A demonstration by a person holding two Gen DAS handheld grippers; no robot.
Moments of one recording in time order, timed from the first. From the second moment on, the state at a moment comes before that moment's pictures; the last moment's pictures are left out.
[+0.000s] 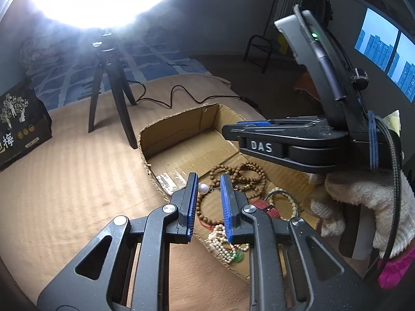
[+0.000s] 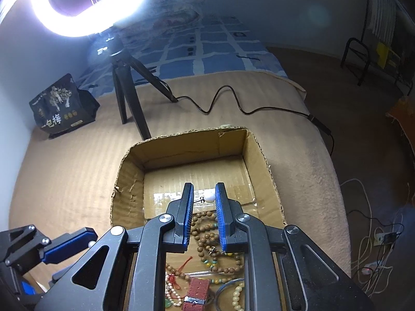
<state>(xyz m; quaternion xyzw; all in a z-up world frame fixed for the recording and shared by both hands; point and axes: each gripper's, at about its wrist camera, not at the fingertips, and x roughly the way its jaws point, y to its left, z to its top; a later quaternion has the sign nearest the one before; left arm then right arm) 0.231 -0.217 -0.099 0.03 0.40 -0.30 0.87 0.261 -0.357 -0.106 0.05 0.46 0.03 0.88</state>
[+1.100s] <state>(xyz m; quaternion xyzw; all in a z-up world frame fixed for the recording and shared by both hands) 0.211 -0.210 -0.077 0.05 0.37 -0.28 0.88 0.251 -0.353 -0.088 0.04 0.45 0.01 0.89</state>
